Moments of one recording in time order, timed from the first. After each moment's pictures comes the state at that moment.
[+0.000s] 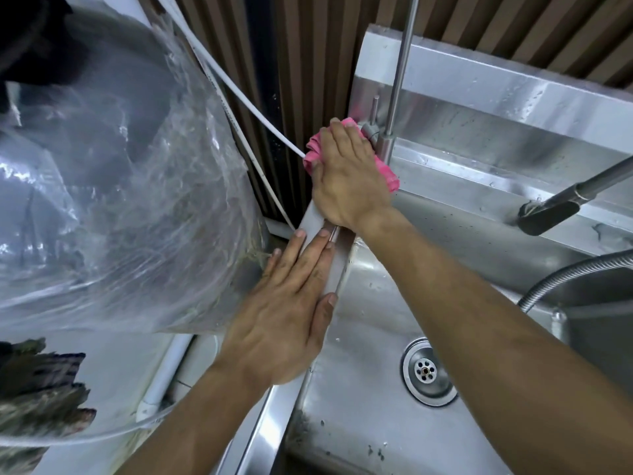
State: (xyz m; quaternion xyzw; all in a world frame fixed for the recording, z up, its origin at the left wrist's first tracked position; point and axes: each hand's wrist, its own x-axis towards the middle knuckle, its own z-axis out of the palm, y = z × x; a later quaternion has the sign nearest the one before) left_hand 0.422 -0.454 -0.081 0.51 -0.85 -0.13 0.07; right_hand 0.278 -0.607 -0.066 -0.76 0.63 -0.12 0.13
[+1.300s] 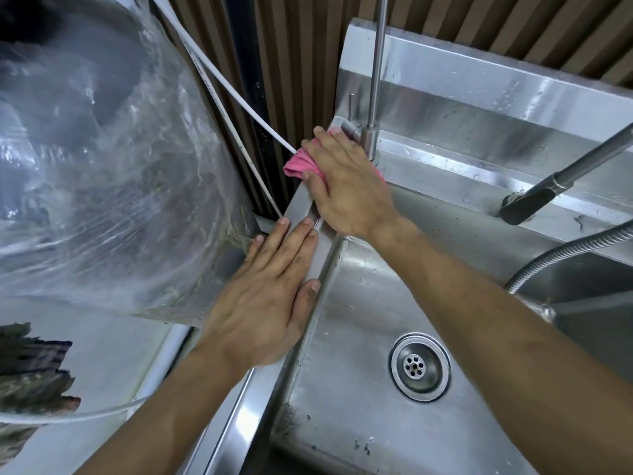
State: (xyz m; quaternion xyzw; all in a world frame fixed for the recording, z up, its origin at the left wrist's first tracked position) left_hand 0.421 -0.453 -0.084 0.52 -0.84 -0.11 0.06; right_hand 0.246 -0.588 -0.082 -0.80 0.56 -0.18 0.13
